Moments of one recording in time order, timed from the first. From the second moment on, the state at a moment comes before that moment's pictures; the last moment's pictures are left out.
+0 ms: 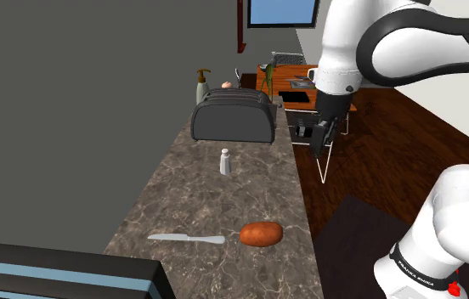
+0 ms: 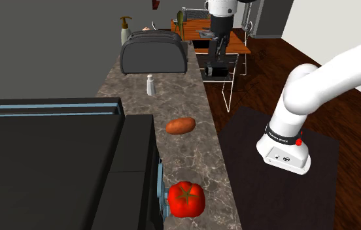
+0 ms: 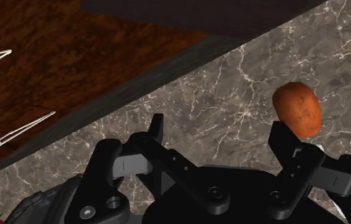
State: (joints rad) arm 0.09 -0.78 0.11 -2.49 0.03 1.68 0.05
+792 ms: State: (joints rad) arm 0.27 -0.63 0.23 -2.72 0.11 2.17 -0.08
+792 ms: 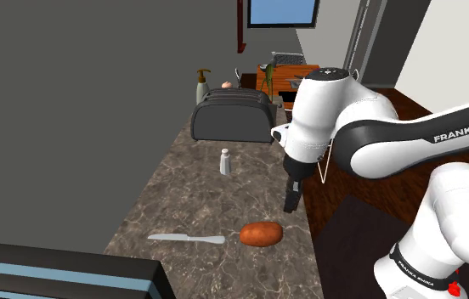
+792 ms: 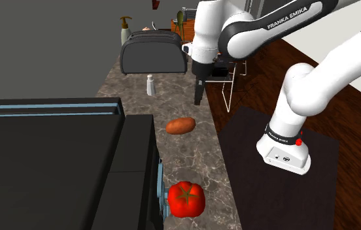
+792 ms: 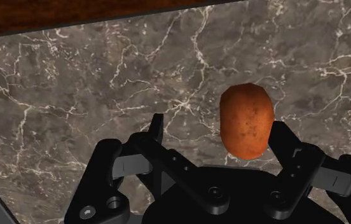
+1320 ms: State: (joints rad) arm 0.35 -0.47 0.31 -2.79 0.12 2.46 -0.14
